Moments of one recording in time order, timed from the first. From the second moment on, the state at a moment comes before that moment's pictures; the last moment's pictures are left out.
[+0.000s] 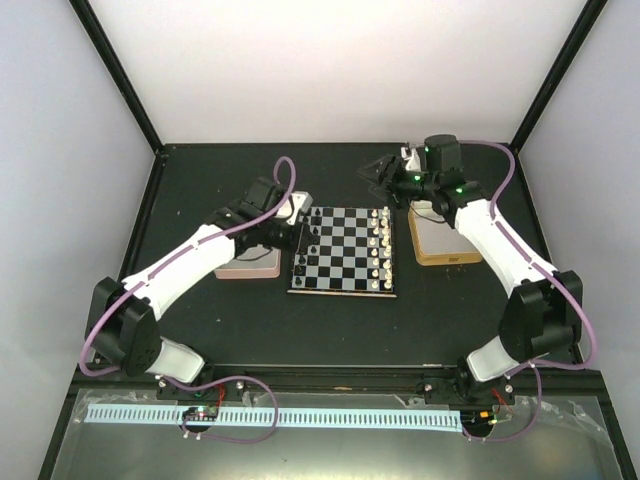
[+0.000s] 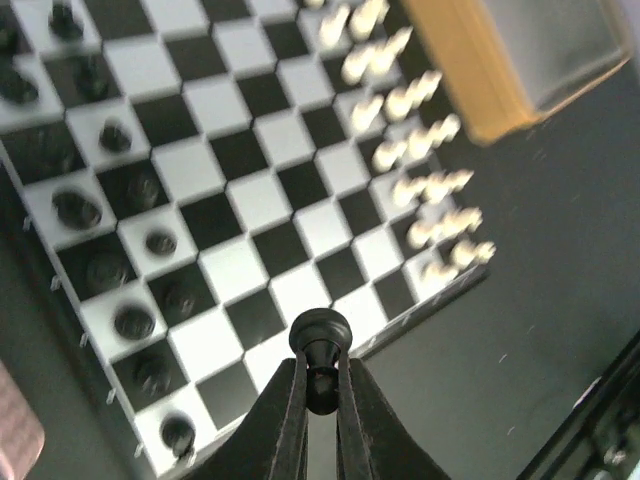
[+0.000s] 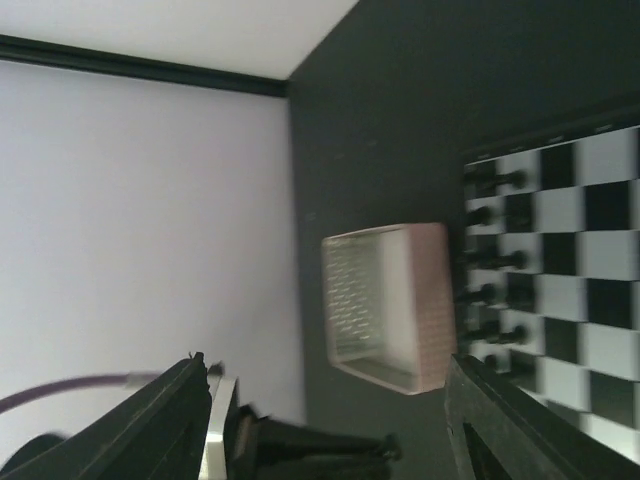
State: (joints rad) left arm -0.53 1.44 1.13 -0.52 0.38 -0.34; right arm 0.30 1.54 1.28 -0.25 -0.70 1.07
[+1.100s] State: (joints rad) left arm -0.70 1.83 1.29 -0.86 0.08 -0.28; right arm 0.30 1.51 1.32 -0.68 -0.34 0.74
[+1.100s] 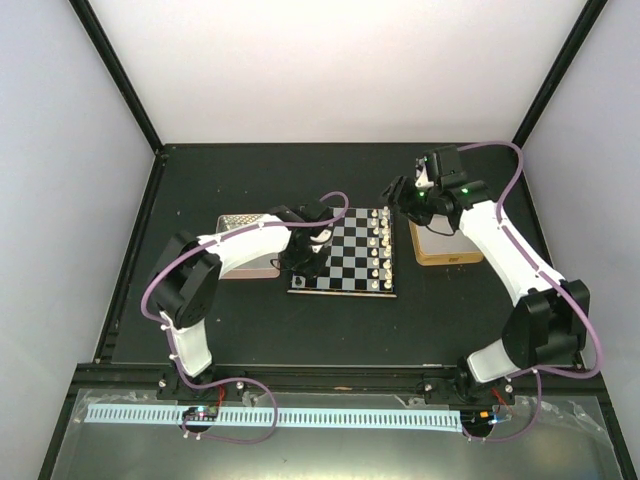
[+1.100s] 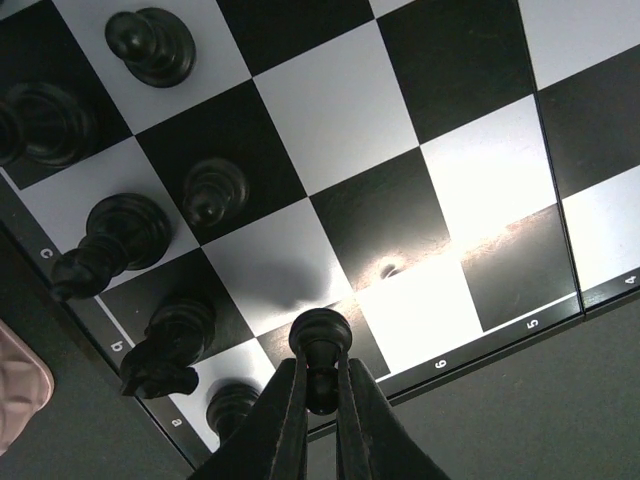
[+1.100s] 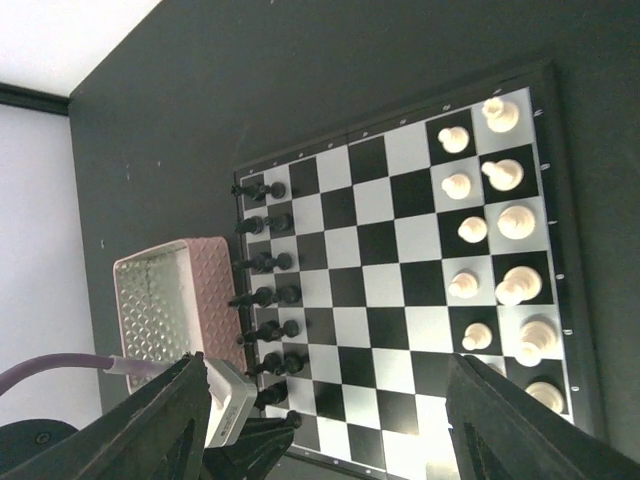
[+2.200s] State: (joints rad) left arm -0.70 1.89 1.32 -0.87 0.05 -0.27; right arm 0.30 1.44 1.32 -0.70 -0.22 0.74
